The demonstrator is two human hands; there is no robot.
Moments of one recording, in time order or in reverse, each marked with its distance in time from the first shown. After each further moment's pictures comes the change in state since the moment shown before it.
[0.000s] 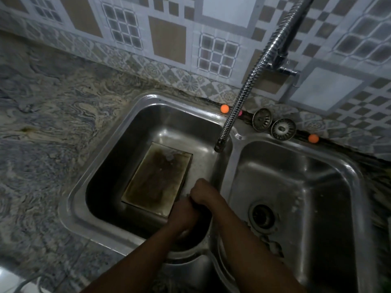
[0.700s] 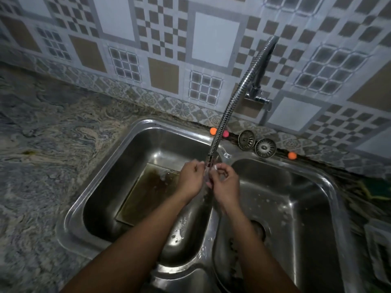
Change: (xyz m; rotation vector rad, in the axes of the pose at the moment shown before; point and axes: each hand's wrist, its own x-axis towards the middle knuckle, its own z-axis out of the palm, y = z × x) left_hand 0.033 0.100 -0.083 -0.535 0.396 0.273; right_hand -0.040 0.007 -0.062 0.954 0.669 -0.395
